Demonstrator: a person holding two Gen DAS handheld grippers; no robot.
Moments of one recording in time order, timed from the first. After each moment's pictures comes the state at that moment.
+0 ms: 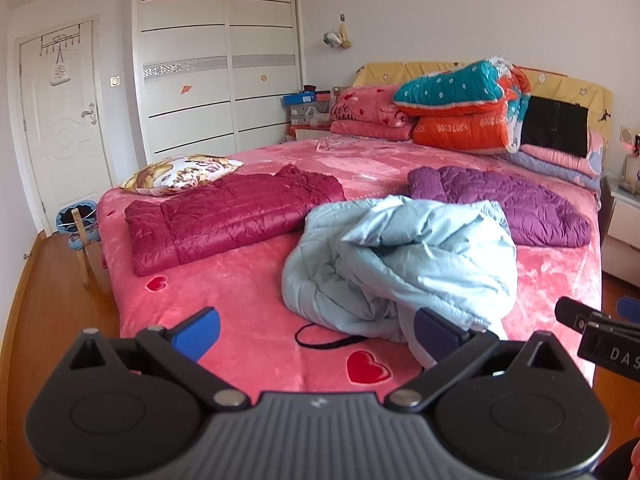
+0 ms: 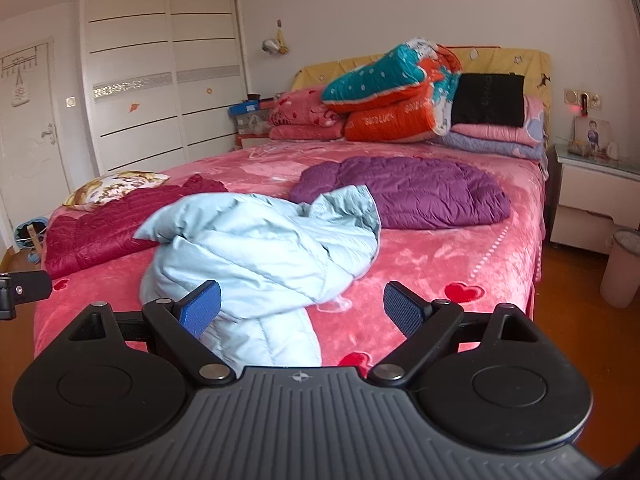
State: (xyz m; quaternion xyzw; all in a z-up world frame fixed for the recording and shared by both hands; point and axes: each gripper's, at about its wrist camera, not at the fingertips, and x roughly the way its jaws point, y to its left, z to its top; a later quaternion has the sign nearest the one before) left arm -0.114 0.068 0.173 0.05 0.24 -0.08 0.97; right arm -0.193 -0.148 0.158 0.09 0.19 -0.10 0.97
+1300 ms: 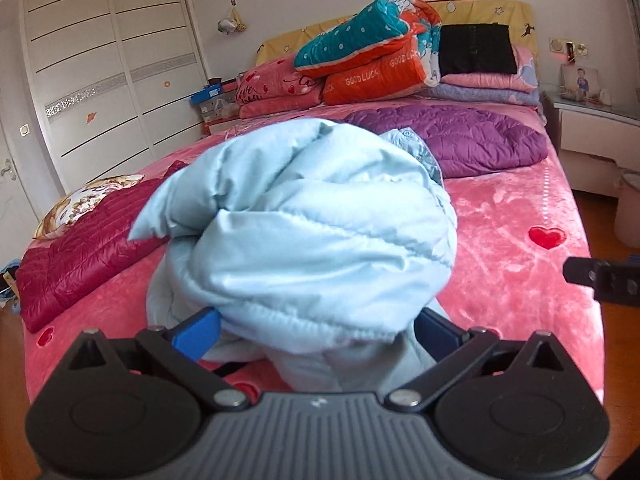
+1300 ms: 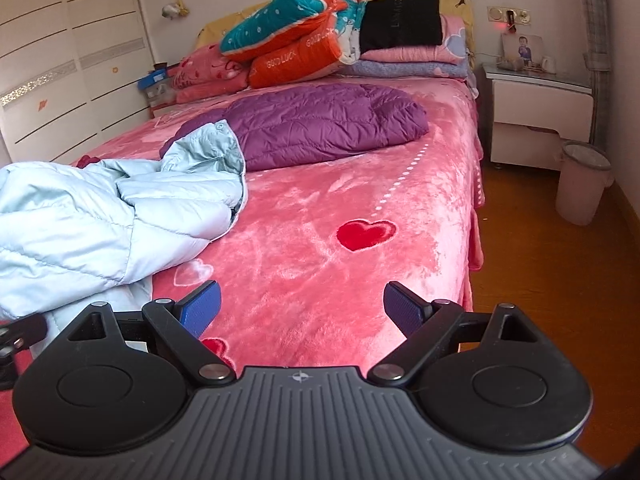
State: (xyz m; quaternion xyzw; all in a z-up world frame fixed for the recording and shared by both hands) left arm -0.046 -0.064 0.099 0.16 0.25 -0.17 0.94; right arm -0.136 -0.250 0.082 0.17 0.26 -0.20 0.93
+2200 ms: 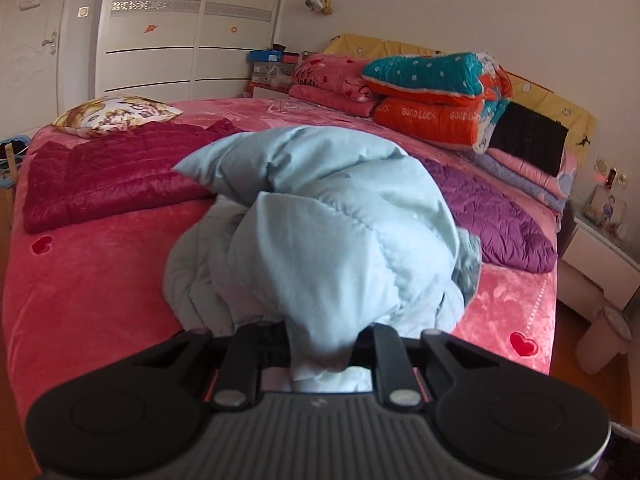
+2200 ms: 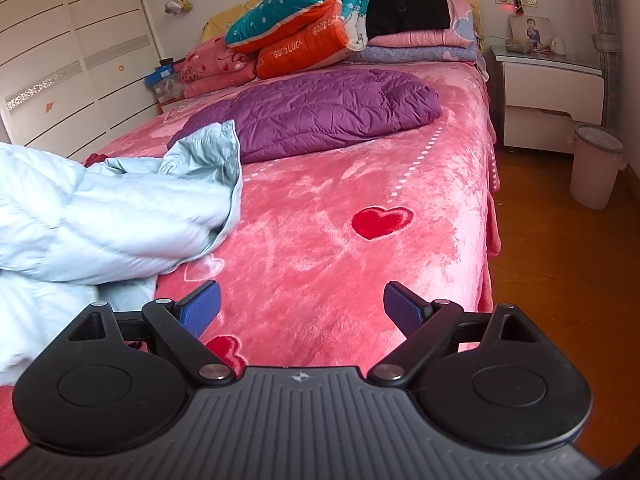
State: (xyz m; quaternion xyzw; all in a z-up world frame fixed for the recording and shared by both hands) left arm -0.036 0.014 0.153 -0.04 0.30 -0.15 0.94; right arm -0.135 -0.260 0.075 0.19 0.26 -0.18 0.93
